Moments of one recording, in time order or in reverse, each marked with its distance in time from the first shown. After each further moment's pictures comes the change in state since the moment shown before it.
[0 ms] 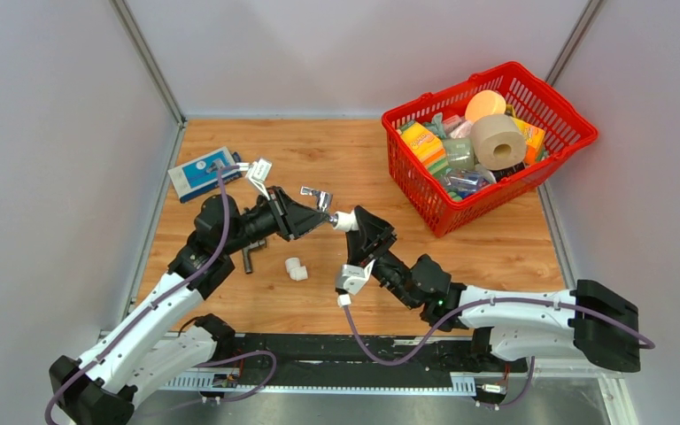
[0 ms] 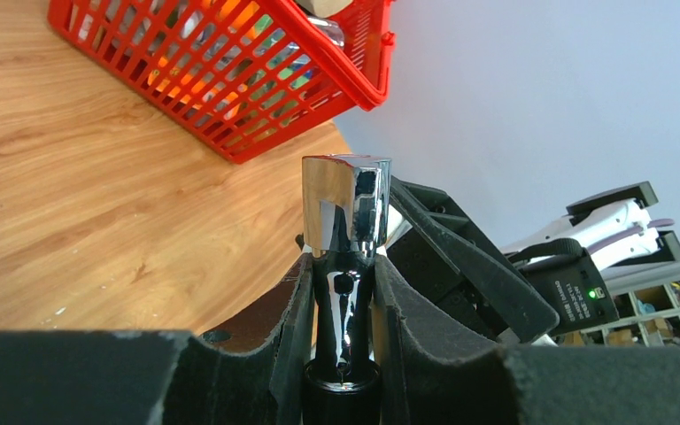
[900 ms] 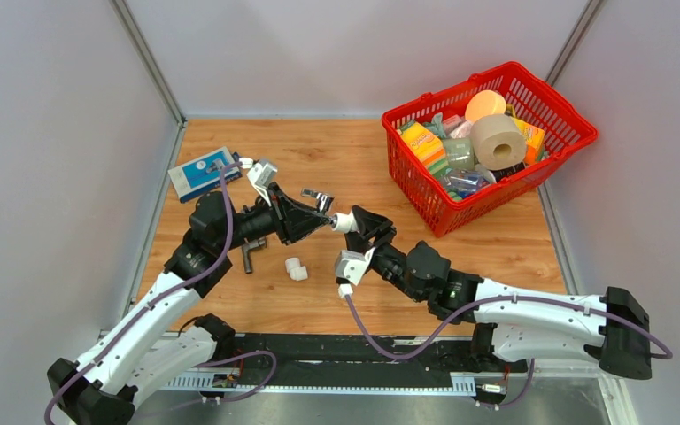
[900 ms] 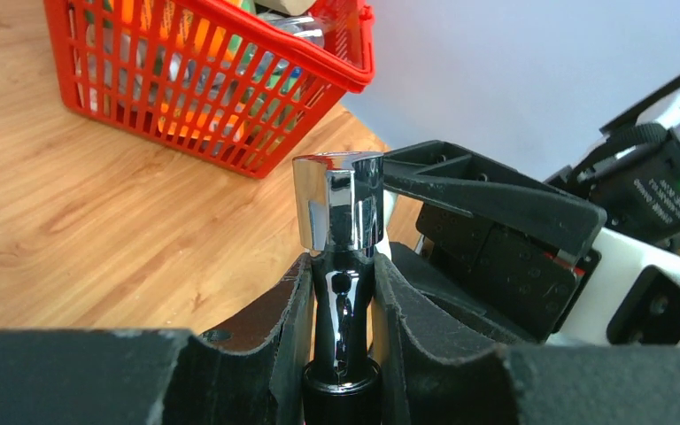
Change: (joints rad) left arm 0.005 -0.003 0.021 0.015 0.118 0.252; right arm -0.003 -0.105 0.173 -0.461 -0.038 0.214
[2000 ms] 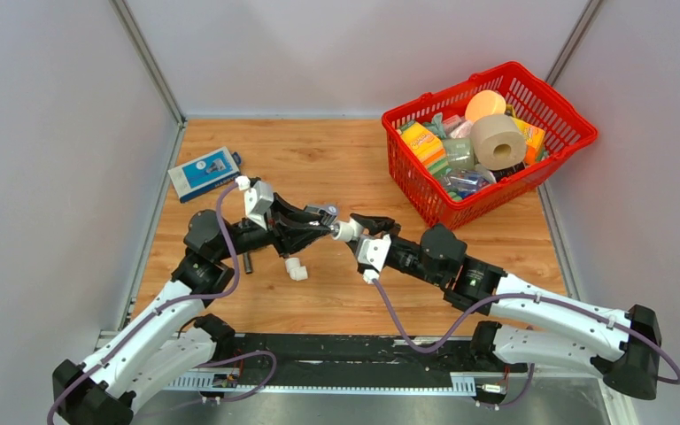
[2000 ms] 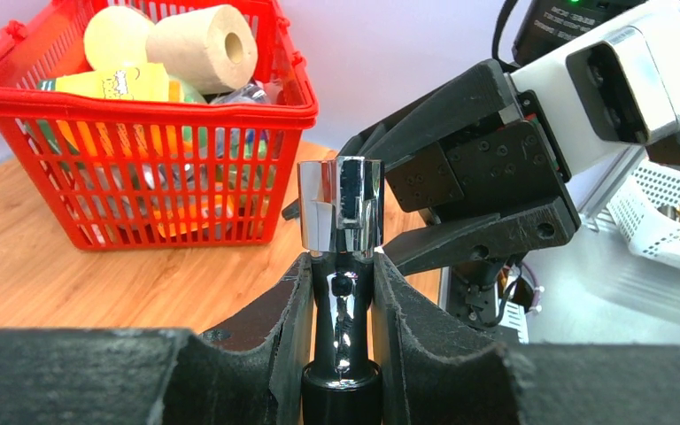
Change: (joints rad) left arm 0.001 -0.042 -0.152 0.353 0.192 0.218; right arm -0.136 -0.098 0.084 -0.271 -0.365 0.305
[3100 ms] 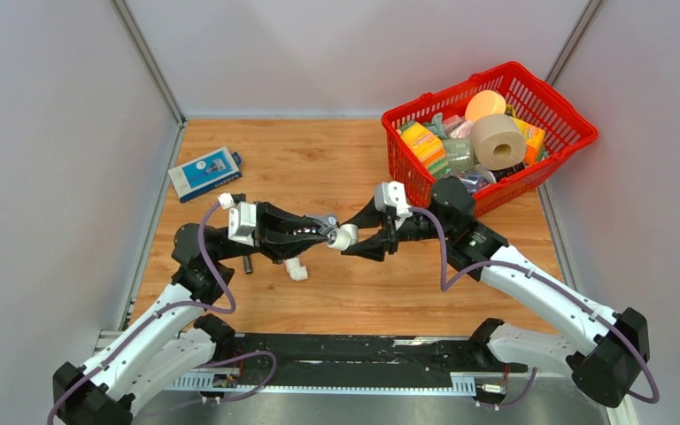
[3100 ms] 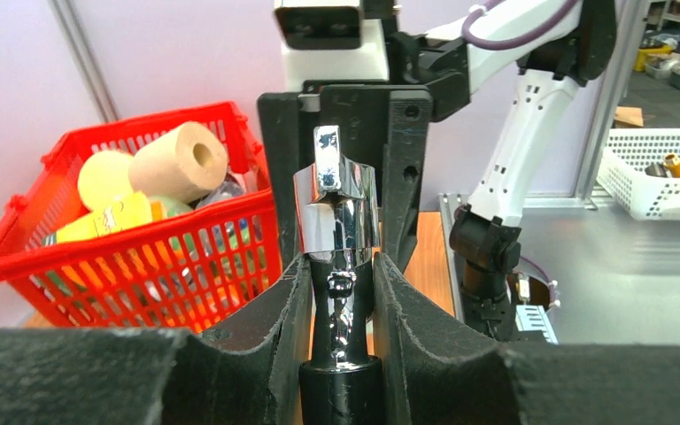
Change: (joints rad) left arm 0.000 -0.023 -0.043 0.258 0.135 0.058; right arm -0.343 0.133 0.161 -0.019 -0.857 0.565
